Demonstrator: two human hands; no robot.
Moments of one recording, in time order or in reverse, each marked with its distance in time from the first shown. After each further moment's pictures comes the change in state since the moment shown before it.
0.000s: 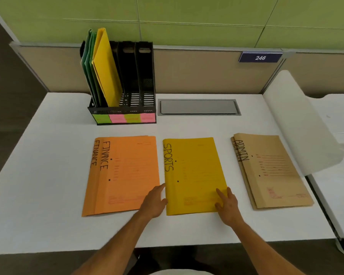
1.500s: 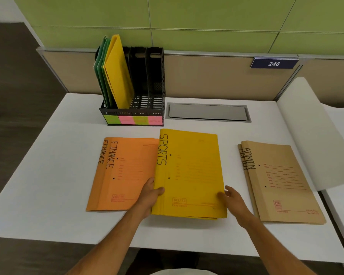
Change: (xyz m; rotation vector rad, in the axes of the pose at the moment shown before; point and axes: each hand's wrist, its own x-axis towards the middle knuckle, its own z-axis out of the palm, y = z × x) left_hand 0.000 0.029 -0.012 -0.895 0.208 -0.183; right_hand 0.027 -0.002 -0.057 0.831 -0.149 0.142
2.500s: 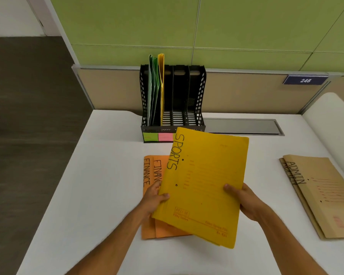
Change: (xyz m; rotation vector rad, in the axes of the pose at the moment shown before) left_hand 0.052 0.068 -0.236 0.100 -0.243 0.031; right_hand -0.024 -0.149 0.195 0.418 -0.175 -0.070
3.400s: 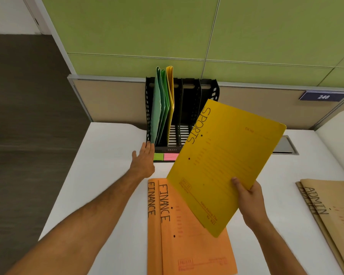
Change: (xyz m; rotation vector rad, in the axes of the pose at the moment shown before) left_hand 0.150 0.167 -0.099 1.495 0.269 0.177; right_hand 0.040 -0.090 0.106 -0.140 0.367 -0.515
